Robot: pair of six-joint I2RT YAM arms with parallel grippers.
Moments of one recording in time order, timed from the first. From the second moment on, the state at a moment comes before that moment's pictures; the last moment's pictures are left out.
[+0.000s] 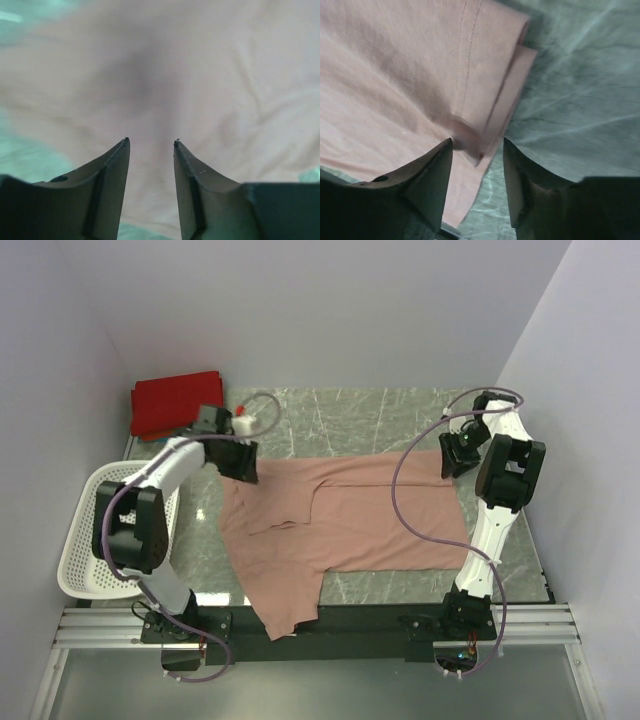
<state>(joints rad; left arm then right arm) -0.25 1.68 1.19 -0.60 0.39 0.10 -0.25 2.34 1.96 -1.25 -0.34 -0.50</state>
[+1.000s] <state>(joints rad) -0.02 2.00 1.46 -0.58 0.32 0.05 -0.24 2.39 2.11 -1.04 -0.38 -0.22</state>
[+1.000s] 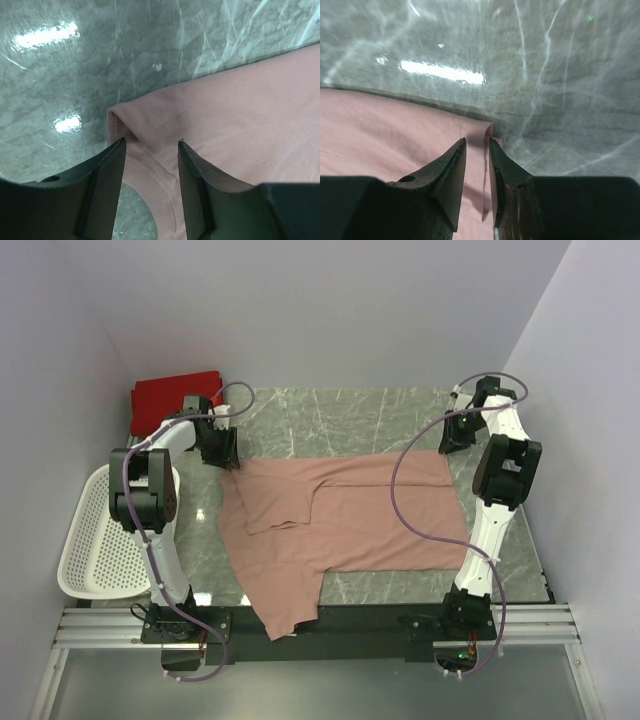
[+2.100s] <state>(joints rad) -0.02 2.01 1.42 -0.53 0.30 0.05 -0.24 2.36 2.01 -1.07 -0.39 -0.22</state>
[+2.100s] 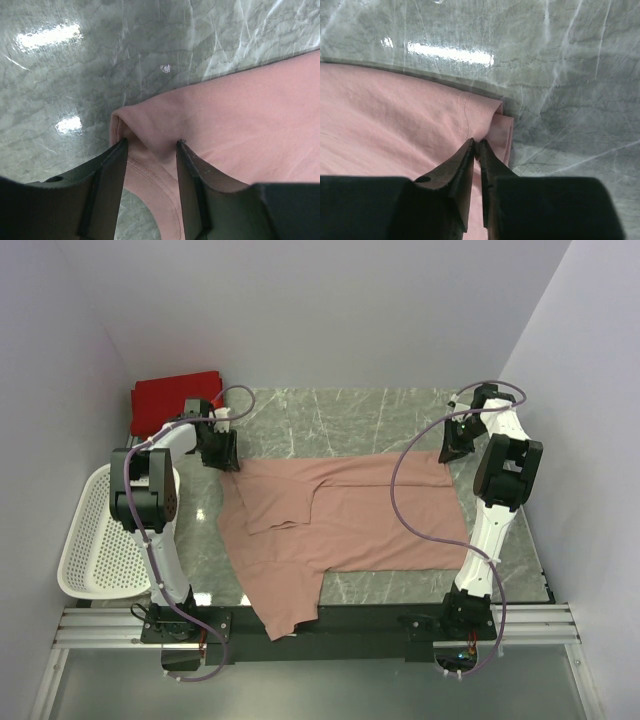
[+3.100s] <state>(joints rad) 0.02 2.02 1.42 -0.53 0.29 0.03 -0.25 2.33 2.03 -1.16 -0.32 -0.28</state>
